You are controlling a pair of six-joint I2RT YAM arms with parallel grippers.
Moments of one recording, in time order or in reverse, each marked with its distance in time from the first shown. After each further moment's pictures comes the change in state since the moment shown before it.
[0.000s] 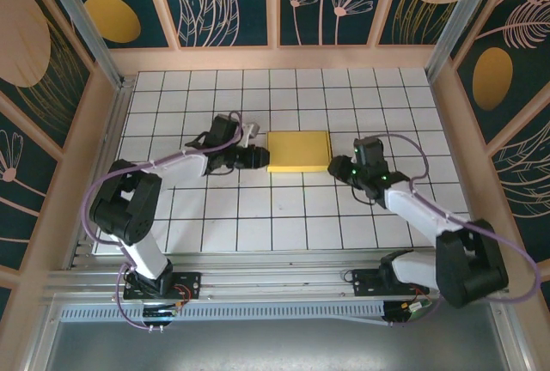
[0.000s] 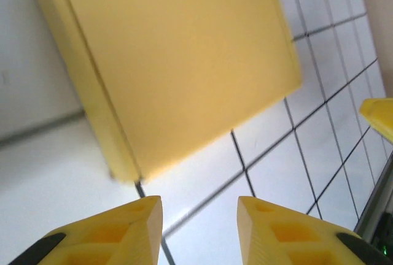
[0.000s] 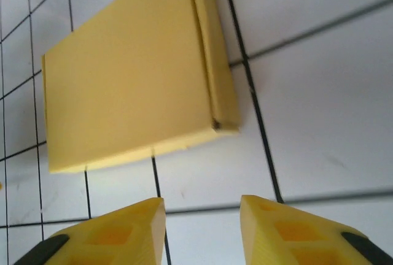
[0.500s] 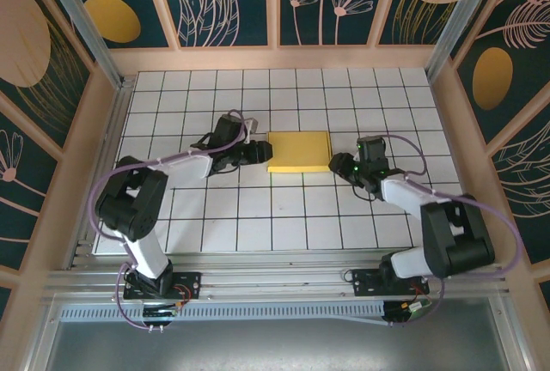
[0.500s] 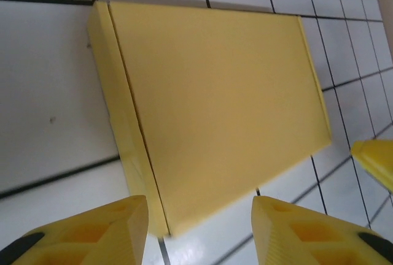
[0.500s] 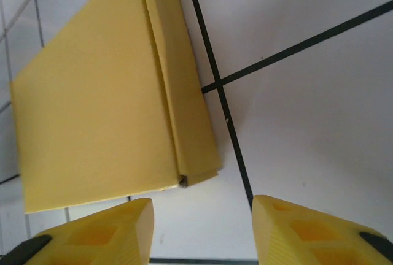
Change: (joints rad) left arm -0.014 0.095 0.048 0.138 -0.153 -0.101; right arm -0.095 0.271 0.015 0.221 -0.108 0.005
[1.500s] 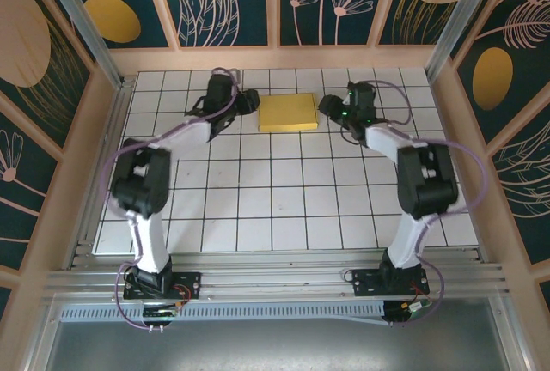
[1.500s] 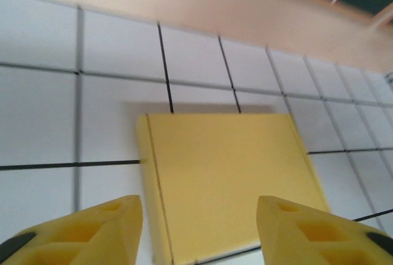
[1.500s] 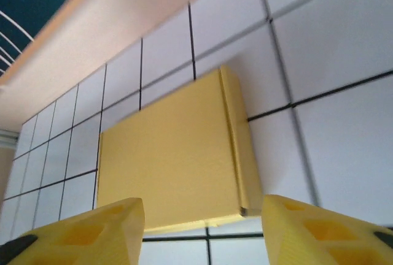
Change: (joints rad) left arm 0.132 0.042 0.288 0.038 -0.313 0.107; right arm -0.042 0.314 0.523 0.098 0.062 -0.114
